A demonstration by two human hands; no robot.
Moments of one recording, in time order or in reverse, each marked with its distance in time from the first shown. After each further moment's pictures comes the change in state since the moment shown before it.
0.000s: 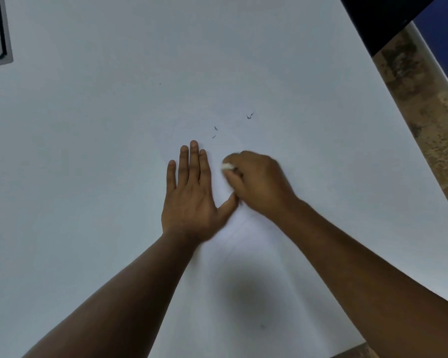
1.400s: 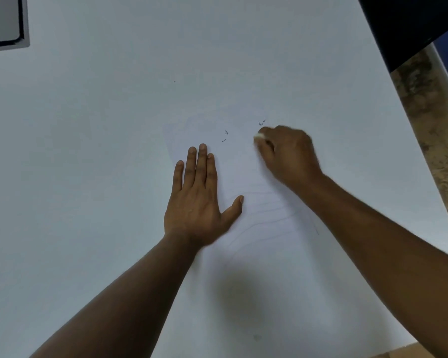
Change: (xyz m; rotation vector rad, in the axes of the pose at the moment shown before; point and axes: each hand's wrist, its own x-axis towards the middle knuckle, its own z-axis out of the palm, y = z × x) left_hand 0.000 0.000 0.001 -0.031 0.007 -0.025; right_hand 0.046 0.041 -0.021 -0.268 0.124 -0.038
